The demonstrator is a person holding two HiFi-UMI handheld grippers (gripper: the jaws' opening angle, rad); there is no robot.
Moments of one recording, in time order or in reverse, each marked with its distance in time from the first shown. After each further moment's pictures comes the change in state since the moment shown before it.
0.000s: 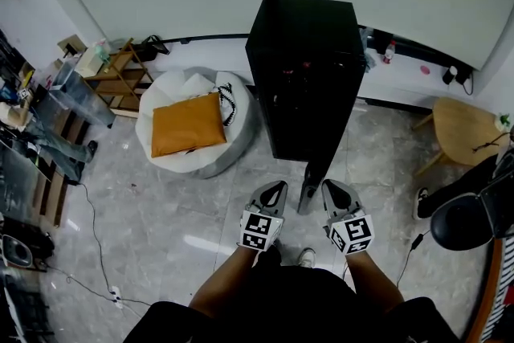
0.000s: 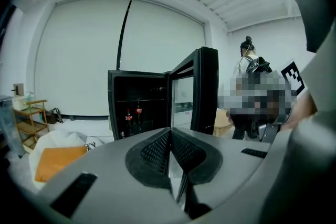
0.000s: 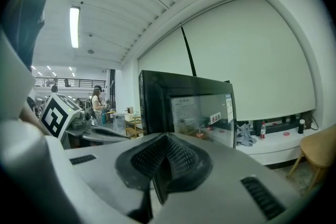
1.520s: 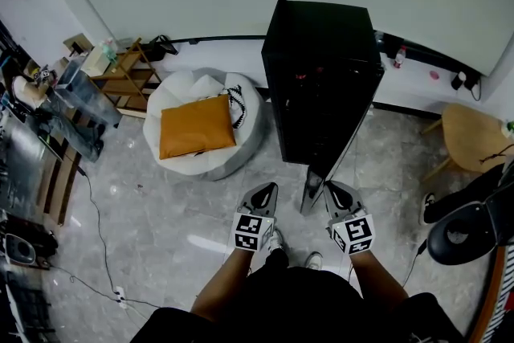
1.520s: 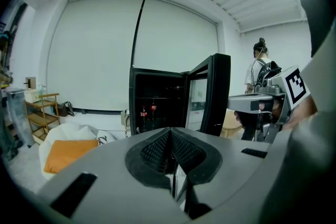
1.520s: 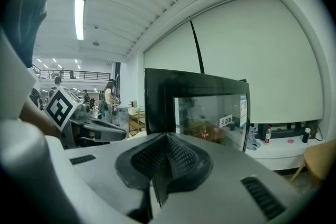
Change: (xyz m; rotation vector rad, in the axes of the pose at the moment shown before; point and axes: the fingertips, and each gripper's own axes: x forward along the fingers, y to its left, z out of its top) left arm -0.023 0.069 -0.011 -0.070 0.019 0.086; right arm 0.039 0.023 -0.002 -0.074 0.050 0.039
